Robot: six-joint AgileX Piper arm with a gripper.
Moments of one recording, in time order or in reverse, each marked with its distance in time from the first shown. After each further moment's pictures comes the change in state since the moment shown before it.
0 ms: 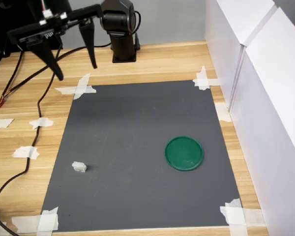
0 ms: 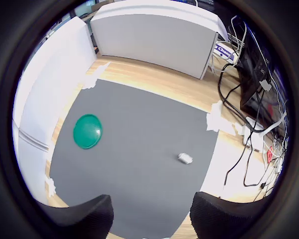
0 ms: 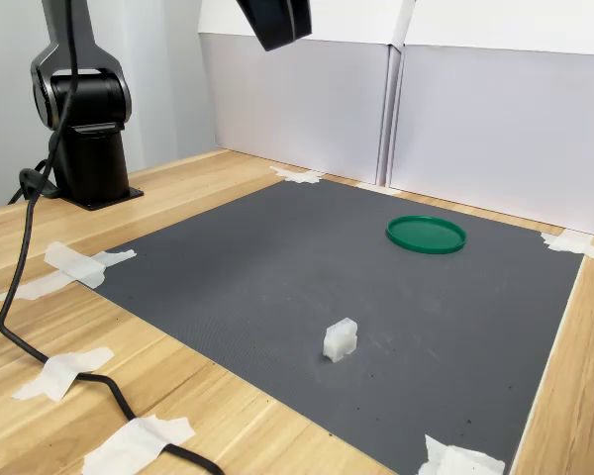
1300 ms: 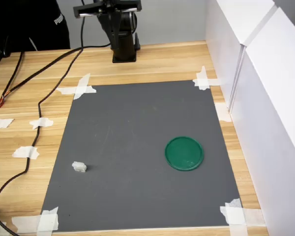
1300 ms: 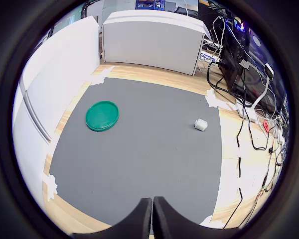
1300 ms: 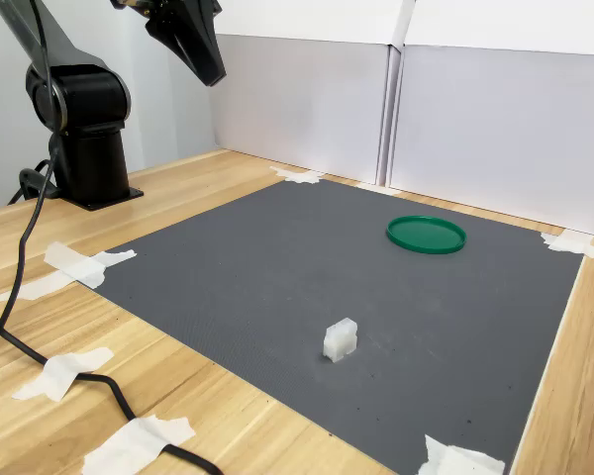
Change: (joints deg) arm 11.5 -41.4 45.4 -5.4 -22.1 17.7
